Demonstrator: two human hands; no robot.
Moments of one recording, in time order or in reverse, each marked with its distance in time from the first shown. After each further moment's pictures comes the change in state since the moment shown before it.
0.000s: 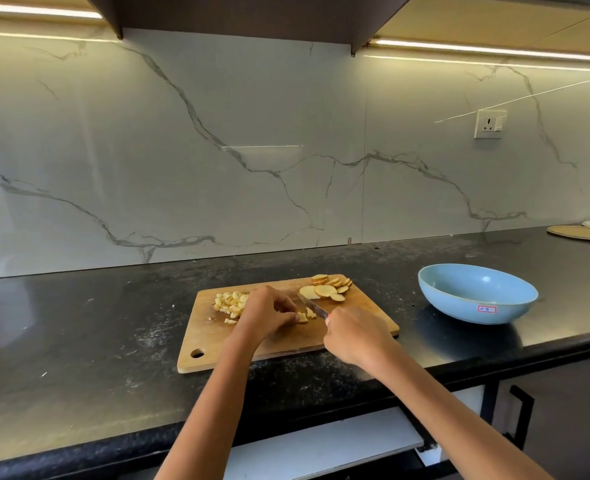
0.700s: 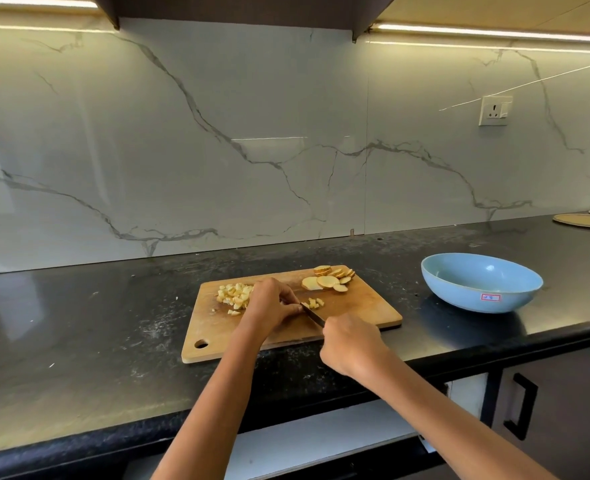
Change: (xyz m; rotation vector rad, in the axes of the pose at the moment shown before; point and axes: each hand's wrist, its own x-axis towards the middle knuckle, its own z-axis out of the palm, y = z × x) left_hand -0.002 0.002 0.005 0.057 0.027 -0.026; right_hand -0.006 -0.008 0.019 -0.034 -0.092 0.004
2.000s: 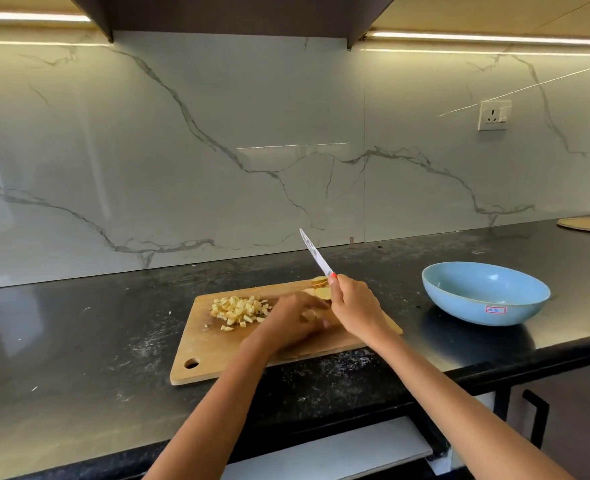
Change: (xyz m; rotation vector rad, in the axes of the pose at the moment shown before) left_hand 0.013 0.018 0.018 0.045 -0.103 0.311; right_hand 0.096 0.051 0.011 0.406 0.538 -0.157
